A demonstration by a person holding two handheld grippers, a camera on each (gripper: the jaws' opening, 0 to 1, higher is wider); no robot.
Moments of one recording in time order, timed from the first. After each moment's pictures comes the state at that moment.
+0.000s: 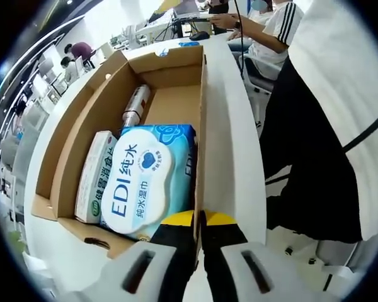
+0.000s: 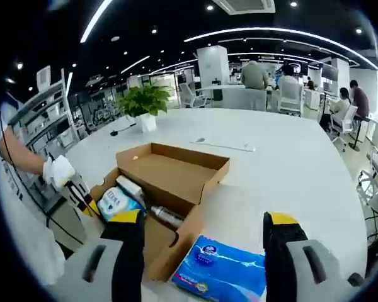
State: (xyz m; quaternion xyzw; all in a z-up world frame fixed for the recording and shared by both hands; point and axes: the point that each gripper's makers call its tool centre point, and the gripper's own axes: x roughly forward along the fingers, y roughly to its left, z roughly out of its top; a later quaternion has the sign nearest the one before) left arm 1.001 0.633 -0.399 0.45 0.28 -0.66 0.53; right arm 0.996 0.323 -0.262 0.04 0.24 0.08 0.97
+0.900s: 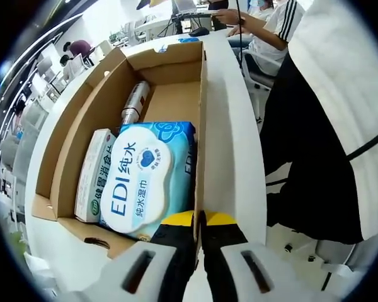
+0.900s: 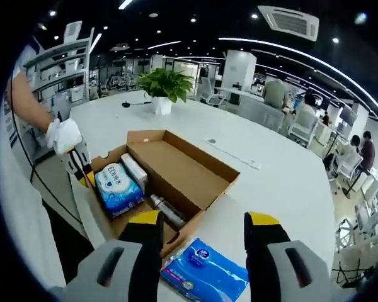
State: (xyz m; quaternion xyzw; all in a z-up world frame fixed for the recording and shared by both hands) left arm 1.002 0.635 -0.399 0.46 0.29 -0.66 0.53; right arm 0.993 0.345 -0.256 -0.18 0.31 0.11 0.93
